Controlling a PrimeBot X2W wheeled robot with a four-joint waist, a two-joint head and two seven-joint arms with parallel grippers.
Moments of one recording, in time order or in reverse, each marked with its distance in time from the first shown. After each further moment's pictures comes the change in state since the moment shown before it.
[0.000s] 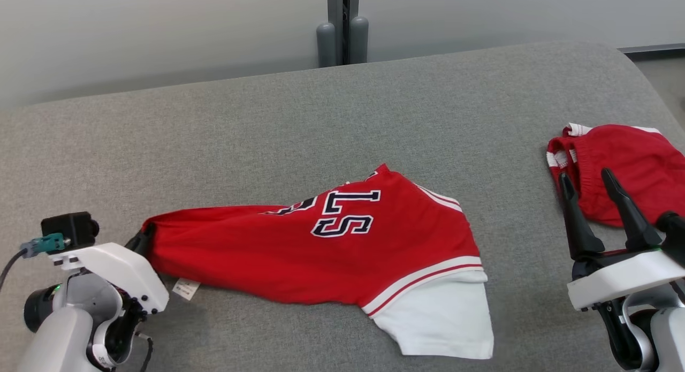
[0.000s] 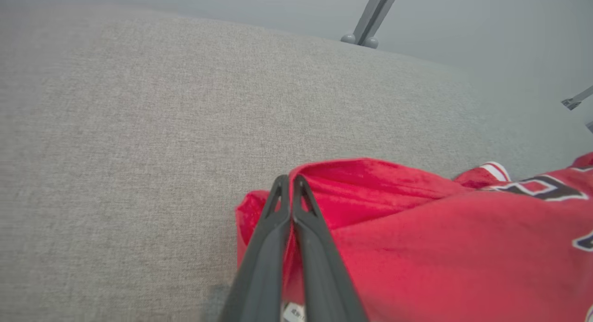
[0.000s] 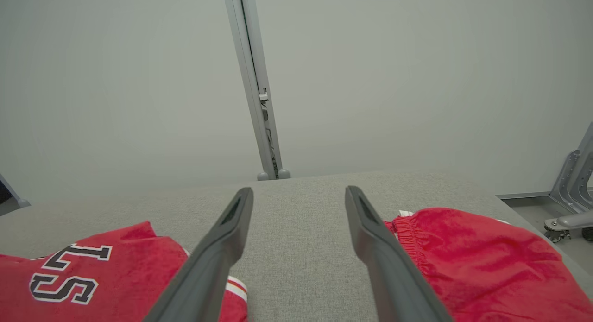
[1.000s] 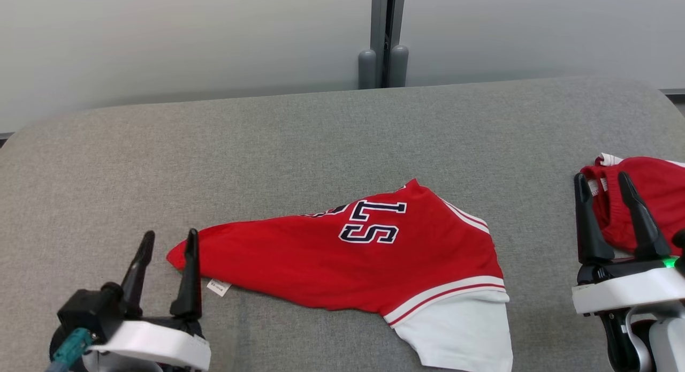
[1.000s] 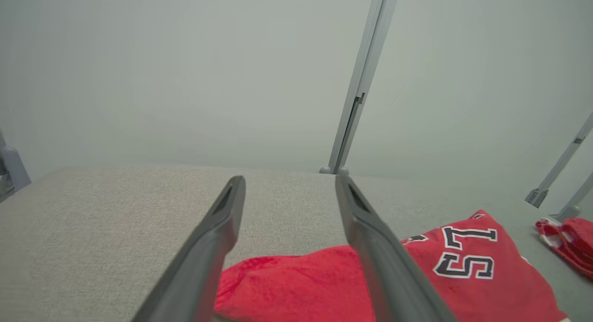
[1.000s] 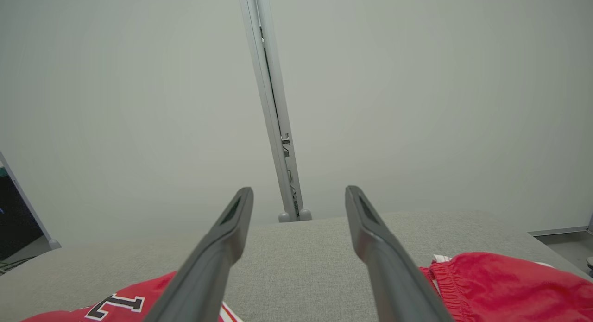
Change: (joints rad) left arm 0.278 -0.040 -0.023 -0.399 0.160 0.076 -0.413; right arm 0.023 0.034 -0.037 0.014 -0.002 0.000 -0.125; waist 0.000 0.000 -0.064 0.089
